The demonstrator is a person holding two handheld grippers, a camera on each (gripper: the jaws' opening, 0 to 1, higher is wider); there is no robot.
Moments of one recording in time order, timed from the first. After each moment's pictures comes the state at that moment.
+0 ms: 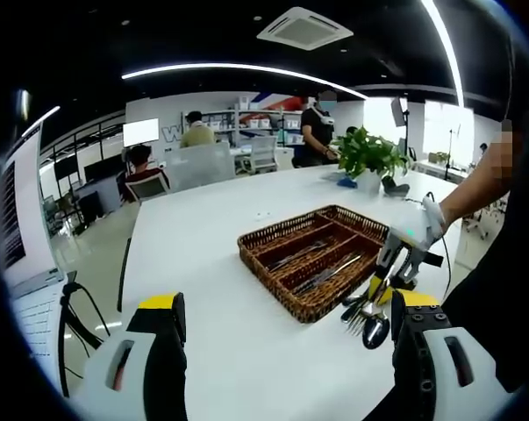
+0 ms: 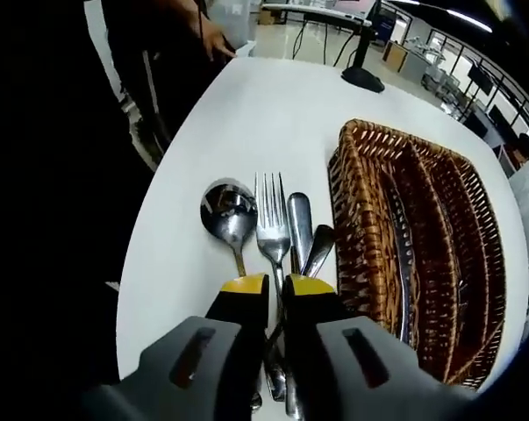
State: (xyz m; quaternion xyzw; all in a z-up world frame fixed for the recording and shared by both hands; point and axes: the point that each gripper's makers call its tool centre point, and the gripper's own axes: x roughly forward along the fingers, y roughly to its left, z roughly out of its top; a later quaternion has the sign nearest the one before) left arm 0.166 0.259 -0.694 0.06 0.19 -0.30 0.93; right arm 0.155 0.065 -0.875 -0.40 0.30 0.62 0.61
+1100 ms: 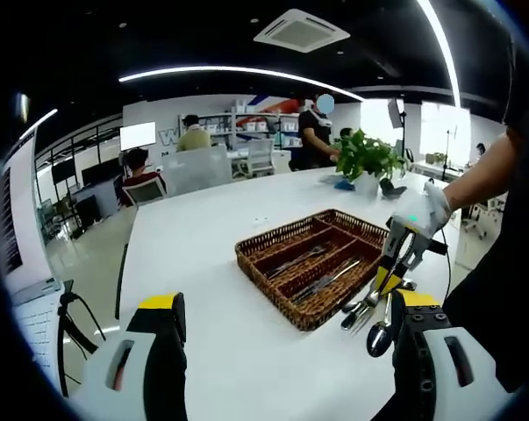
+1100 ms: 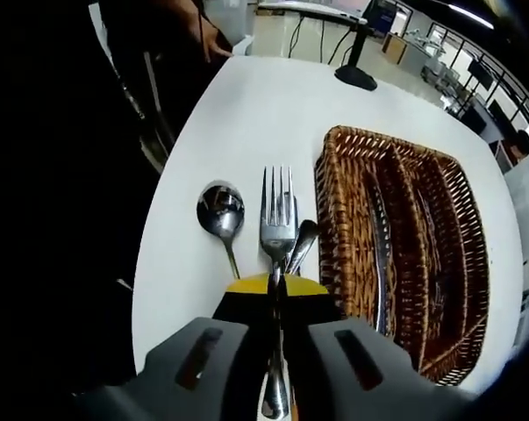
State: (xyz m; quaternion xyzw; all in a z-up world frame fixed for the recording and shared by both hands) left arm 0.177 0.250 -0.688 0.06 0.18 -0.31 0.93; right arm 0.161 0.052 -0.835 -0.40 0.32 0.60 0.61
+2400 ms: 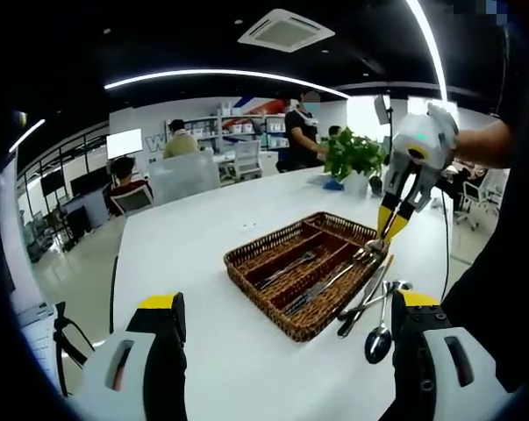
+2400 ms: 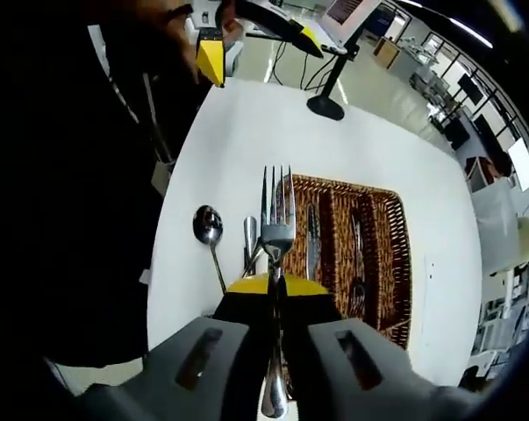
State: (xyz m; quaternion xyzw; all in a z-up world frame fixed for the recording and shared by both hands) left arm 0.186 0.231 -0.679 0.07 0.18 -0.34 0.92; right arm 0.183 0.049 -0.723 -0.46 0.29 0.57 0.62
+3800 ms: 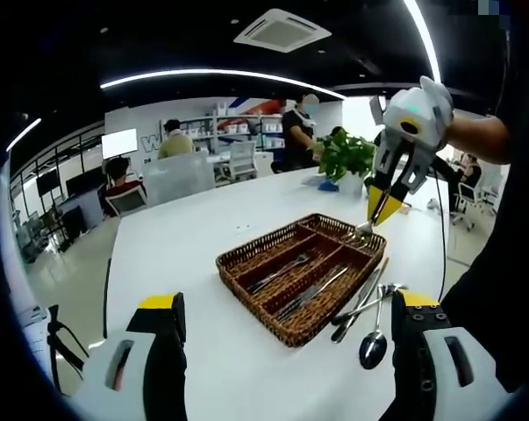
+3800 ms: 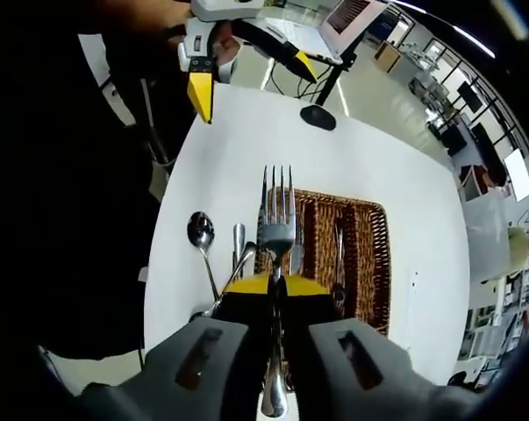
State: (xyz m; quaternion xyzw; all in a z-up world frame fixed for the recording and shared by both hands) left arm 0.187 0.219 -0.680 0.07 0.18 -0.35 0.92; right arm 0.197 0.058 -0.696 -0.48 0.28 0.56 0.62
